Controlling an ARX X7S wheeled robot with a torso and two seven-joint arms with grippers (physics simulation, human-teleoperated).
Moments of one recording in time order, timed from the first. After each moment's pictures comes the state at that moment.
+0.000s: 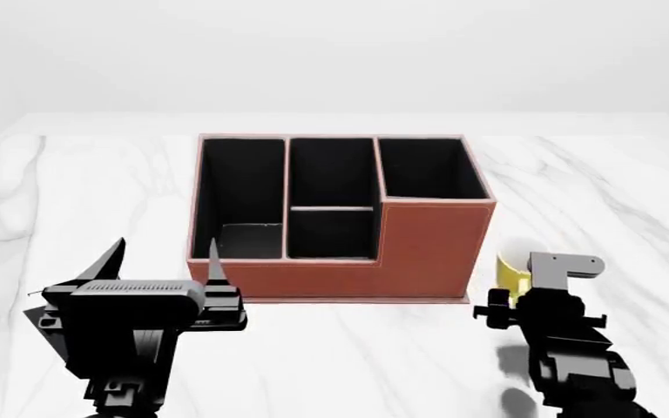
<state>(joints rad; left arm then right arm) -0.09 -0.32 0.15 0.67 -0.27 -0.55 -0.36 0.91 0.28 -0.16 1.29 0.20 0.21 0.04</state>
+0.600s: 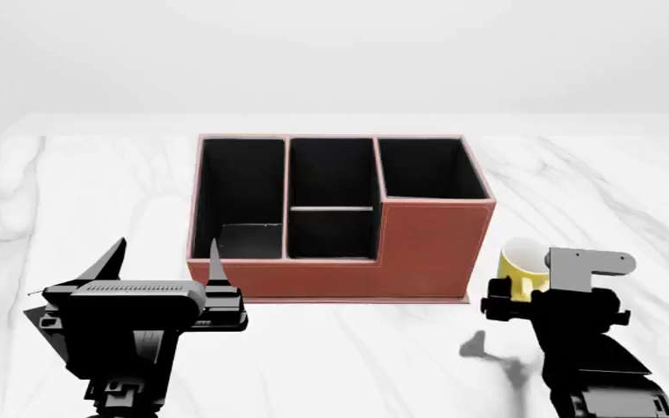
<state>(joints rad) -0.09 -0.32 0.16 0.68 -0.28 -0.55 -0.37 0.54 0.36 -0.06 0.38 0.29 0.57 0.16</state>
